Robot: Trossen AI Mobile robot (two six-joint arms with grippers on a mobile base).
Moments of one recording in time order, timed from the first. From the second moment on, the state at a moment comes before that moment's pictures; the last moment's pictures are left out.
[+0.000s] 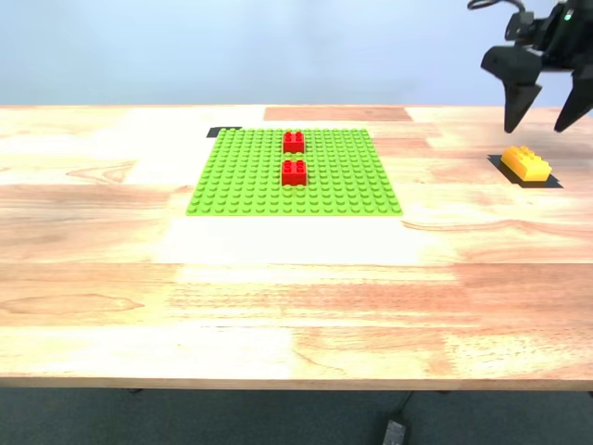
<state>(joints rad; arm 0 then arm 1) 0.00 0.89 1.00 -0.88 0.58 0.44 0.03 1.83 1.32 -0.94 -0.04 -0.11</state>
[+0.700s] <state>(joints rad) 0.00 0.87 1.00 -0.88 0.58 0.44 0.01 1.85 1.13 -0.70 -0.05 -0.10</state>
